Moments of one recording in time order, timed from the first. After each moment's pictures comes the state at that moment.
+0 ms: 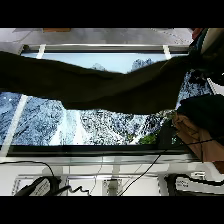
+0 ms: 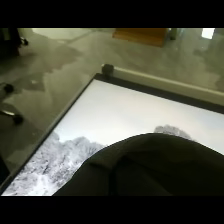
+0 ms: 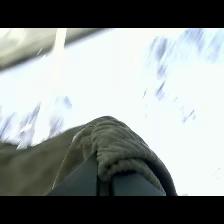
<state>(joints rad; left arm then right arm) 0.41 -1.08 1.37 1.53 -0.48 -1.49 -0.32 -1.42 1.65 -0.83 0.94 1.28</state>
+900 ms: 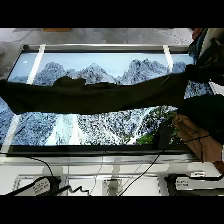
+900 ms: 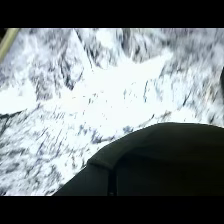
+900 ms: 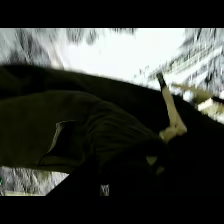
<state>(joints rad) 0.46 -1.27 1.39 1.60 -0.91 -1.39 -0.32 -1.49 1.71 -1.12 1.33 1.36</state>
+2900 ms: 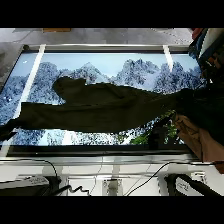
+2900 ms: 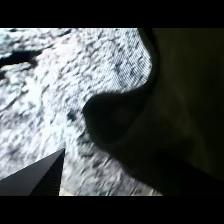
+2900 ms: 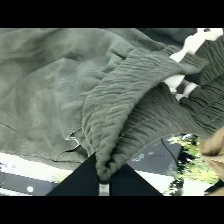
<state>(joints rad) 0.89 -1.49 0.97 1.01 -0.84 -1.09 -0.27 -1.17 1.32 -1.14 1.39 1.32</state>
